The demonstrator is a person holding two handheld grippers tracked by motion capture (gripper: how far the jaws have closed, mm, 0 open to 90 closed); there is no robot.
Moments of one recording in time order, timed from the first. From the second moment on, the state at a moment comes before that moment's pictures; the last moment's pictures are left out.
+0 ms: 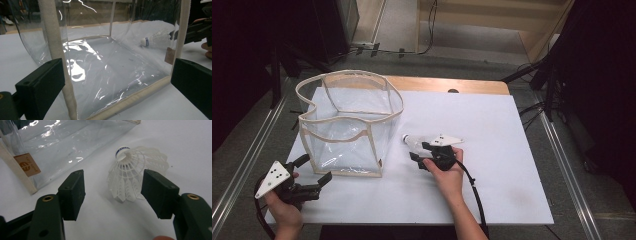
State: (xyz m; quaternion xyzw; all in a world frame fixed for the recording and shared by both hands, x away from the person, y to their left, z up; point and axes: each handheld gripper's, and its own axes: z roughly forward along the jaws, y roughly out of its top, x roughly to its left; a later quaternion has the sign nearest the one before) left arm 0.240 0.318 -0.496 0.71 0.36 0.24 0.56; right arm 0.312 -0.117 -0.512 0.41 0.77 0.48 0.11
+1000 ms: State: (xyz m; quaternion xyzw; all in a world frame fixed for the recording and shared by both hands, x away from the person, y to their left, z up) left arm 0.239 0.318 -0.496 0.71 0.36 0.24 0.56; right arm 0.331 -0.085 -0.515 0.43 0.79 0.41 0.16
